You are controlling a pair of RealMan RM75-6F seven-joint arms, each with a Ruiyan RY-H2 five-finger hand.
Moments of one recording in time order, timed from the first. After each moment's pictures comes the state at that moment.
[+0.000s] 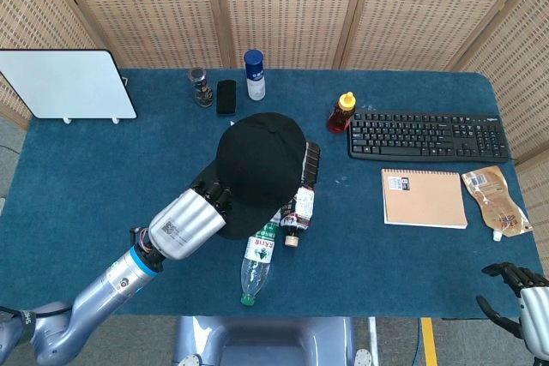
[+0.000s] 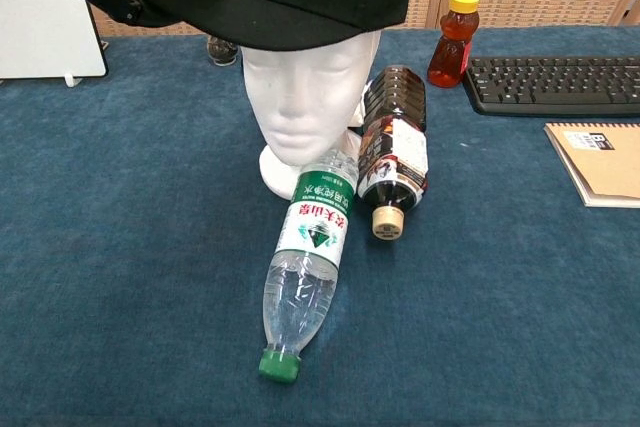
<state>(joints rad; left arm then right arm) -0.70 -1.22 -0.15 -2.00 1.60 1.15 0.92 -0.12 -1.10 -0.03 -1.57 -1.72 1.74 0.08</state>
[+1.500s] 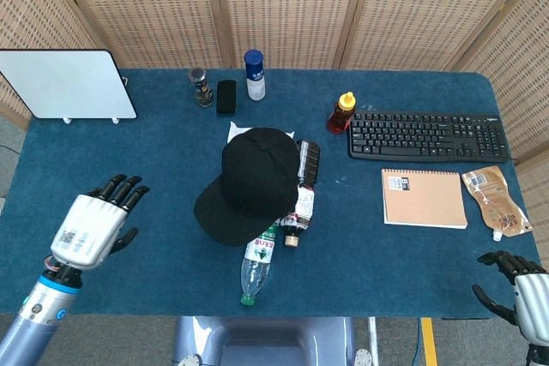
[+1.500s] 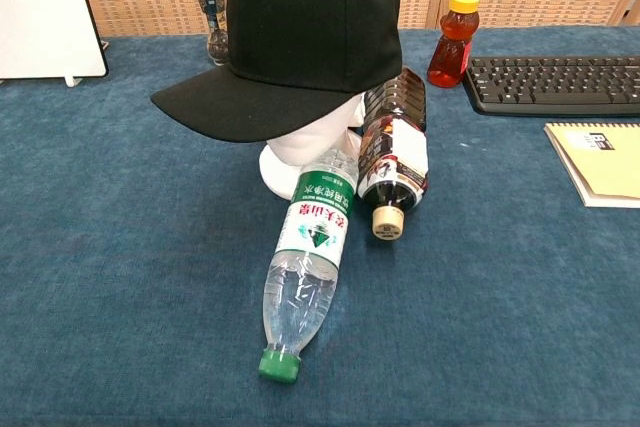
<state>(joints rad) -0.39 -0.98 -0.02 -2.18 1.48 1.40 0.72 -0.07 -1.09 0.00 -1.58 -1.70 1.69 0.08</state>
